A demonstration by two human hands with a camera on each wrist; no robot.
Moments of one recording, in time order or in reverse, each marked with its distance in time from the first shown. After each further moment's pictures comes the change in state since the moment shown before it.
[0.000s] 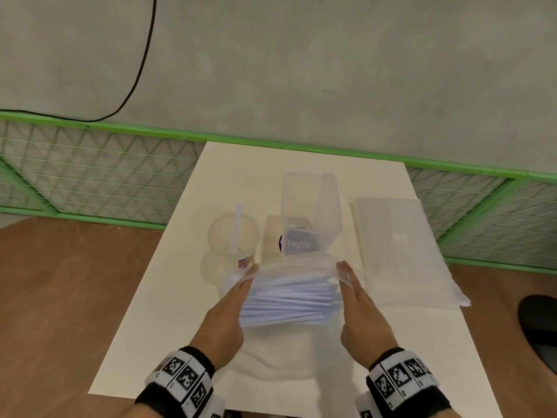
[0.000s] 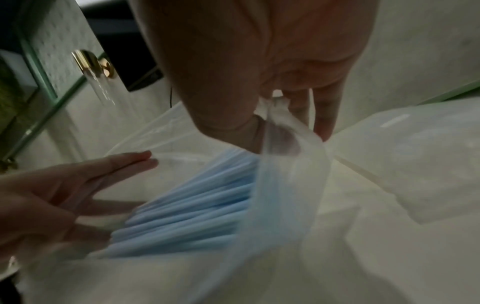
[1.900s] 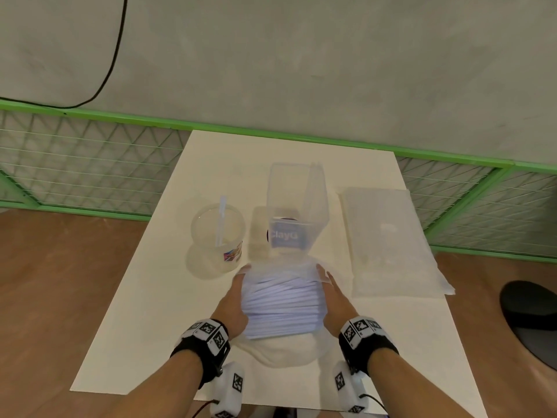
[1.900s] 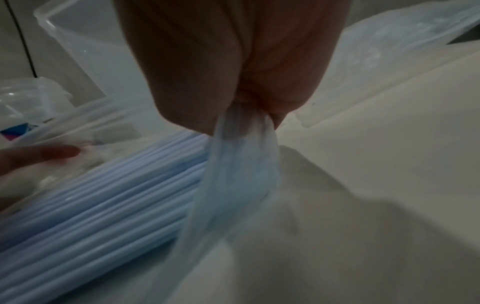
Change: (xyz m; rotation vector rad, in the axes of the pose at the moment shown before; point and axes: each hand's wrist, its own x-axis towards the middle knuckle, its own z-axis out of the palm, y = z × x) left_hand 0.055 -0.038 0.059 -0.232 -0.094 -0.248; right_hand 0.046 0.039 0.041 0.155 -0.297 0.066
